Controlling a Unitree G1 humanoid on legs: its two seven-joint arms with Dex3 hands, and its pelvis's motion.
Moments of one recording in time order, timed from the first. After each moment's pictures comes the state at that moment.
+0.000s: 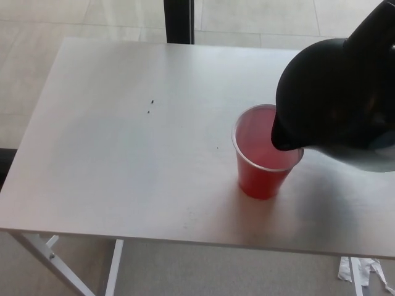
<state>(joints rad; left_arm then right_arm) -0.03 0.74 0.37 0.83 -0.18 0.01 -0.29 -0.67 -0.26 -0.10 -0.02 -0.09 0.63 -0.37</state>
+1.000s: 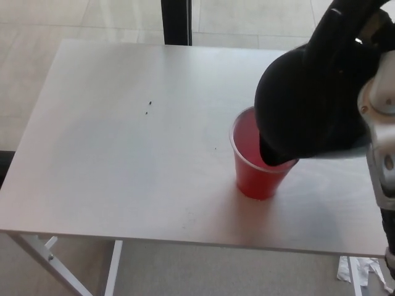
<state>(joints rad) -0.03 0.73 0.37 0.82 -0.18 0.03 -0.29 -0.65 -0.20 0.14 -0.09 -0.37 0.50 -0.47</state>
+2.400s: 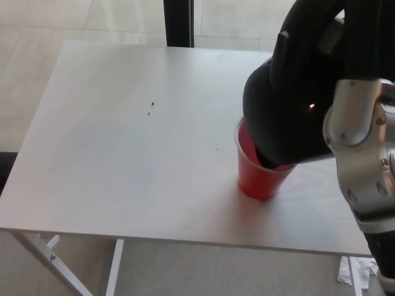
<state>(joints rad) -0.02 0.72 0.37 0.77 -0.18 0.05 -0.28 -0.59 -0.20 0.25 -0.08 -0.66 0.32 -0.50</state>
